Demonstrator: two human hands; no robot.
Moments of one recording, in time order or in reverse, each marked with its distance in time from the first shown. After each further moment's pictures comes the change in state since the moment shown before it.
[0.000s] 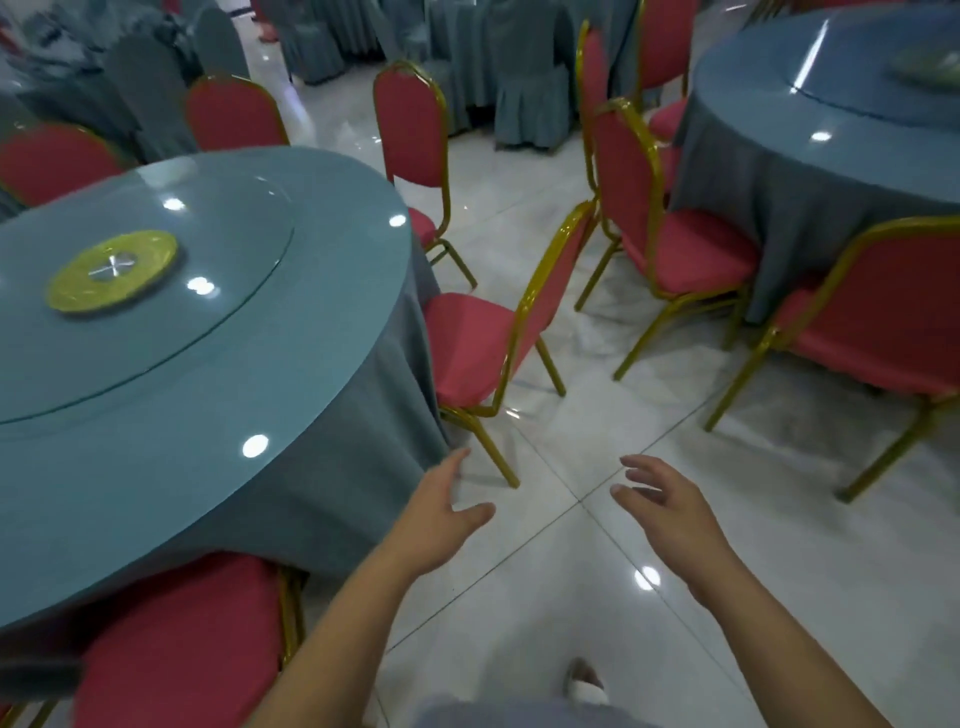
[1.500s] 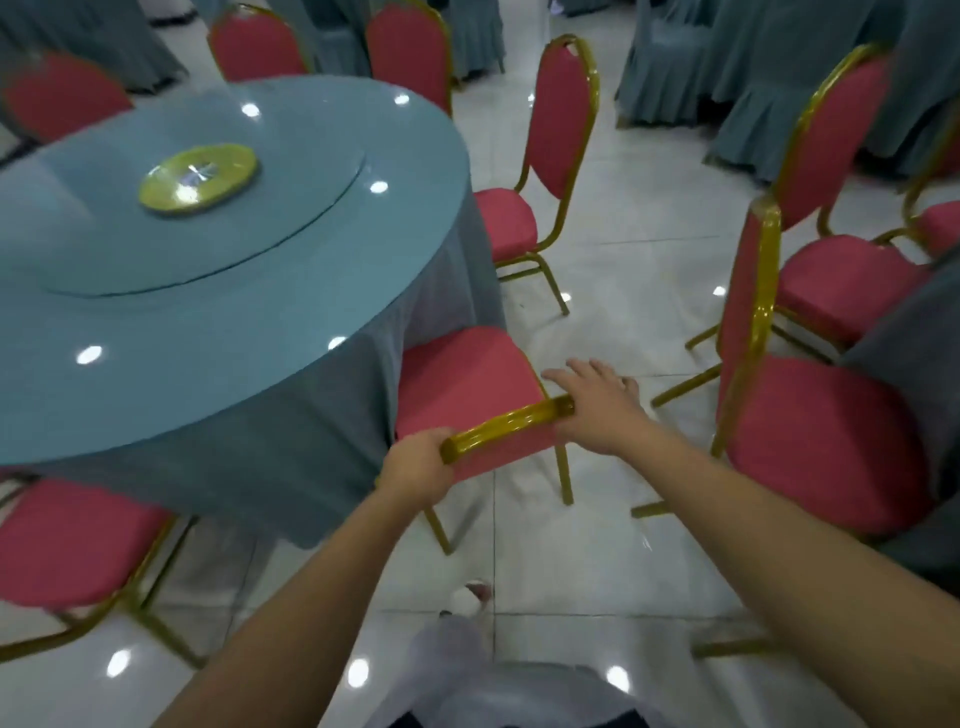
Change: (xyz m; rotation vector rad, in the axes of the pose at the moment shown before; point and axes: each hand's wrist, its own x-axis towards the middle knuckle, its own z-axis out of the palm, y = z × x) left_hand 0.420 0.216 0.075 0.263 0.499 -0.486; right_hand 0.591 -0.196 -0.101 -1.187 -0.658 -0.635
